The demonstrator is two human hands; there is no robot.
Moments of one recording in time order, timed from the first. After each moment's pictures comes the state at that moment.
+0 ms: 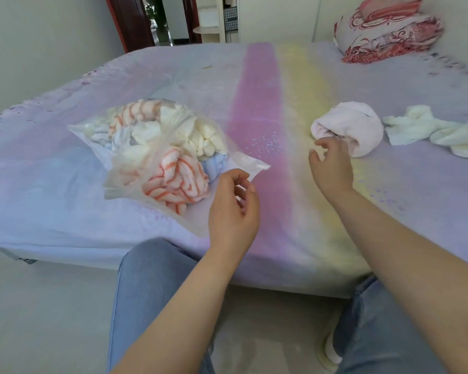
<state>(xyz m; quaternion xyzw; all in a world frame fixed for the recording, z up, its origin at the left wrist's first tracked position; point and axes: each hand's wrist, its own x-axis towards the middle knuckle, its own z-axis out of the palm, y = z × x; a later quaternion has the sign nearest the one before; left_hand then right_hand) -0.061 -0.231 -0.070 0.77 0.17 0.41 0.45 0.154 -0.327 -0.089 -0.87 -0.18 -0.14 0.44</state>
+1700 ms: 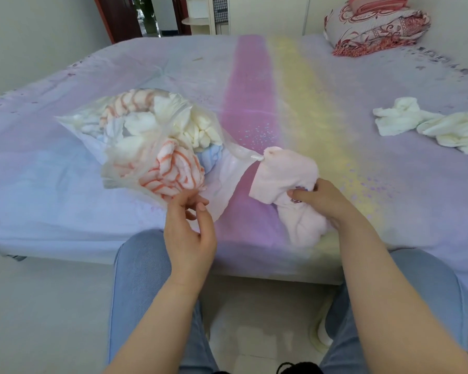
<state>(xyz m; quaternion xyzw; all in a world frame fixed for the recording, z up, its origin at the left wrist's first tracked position) -0.121 -0.207 -0.099 0.74 0.21 0.50 0.38 0.081 -0.367 -0.099 -0.79 -0.15 0.21 0.55</state>
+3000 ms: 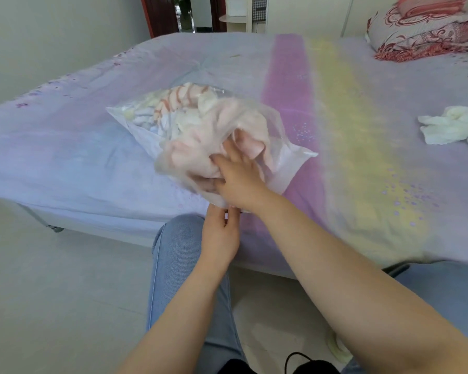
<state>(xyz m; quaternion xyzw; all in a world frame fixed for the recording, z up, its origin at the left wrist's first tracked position) -0.143 -0.184 -0.113 0.75 0.33 0.30 0.49 -0.041 -0.189 -0.053 -0.83 -0.50 0.06 0.24</state>
